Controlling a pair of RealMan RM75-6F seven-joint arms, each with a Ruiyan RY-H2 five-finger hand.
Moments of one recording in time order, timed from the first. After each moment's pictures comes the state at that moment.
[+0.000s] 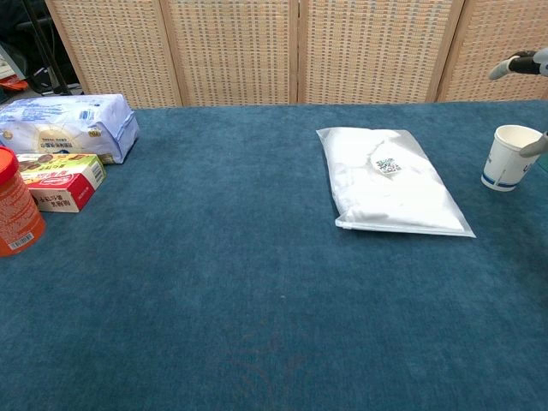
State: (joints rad) left arm -0.13 -1.14 -0.01 -1.77 1.43 1.39 0.31; right arm 0.63 -1.26 0.32 -1.54 -0.84 0.95 -0.64
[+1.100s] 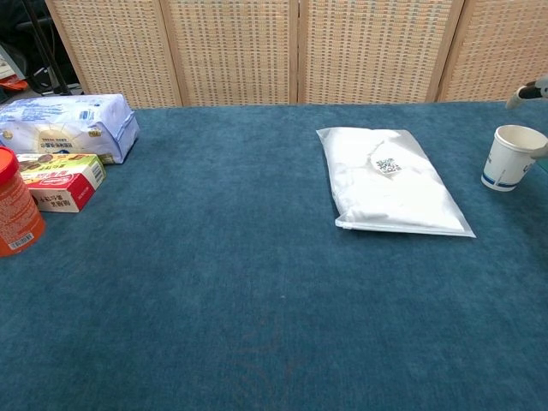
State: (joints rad) left arm -0.14 -1.17 0.00 -1.76 1.41 1.36 0.35; right arm 0.81 -1.32 0.20 -1.25 -0.54 0.77 -0.66
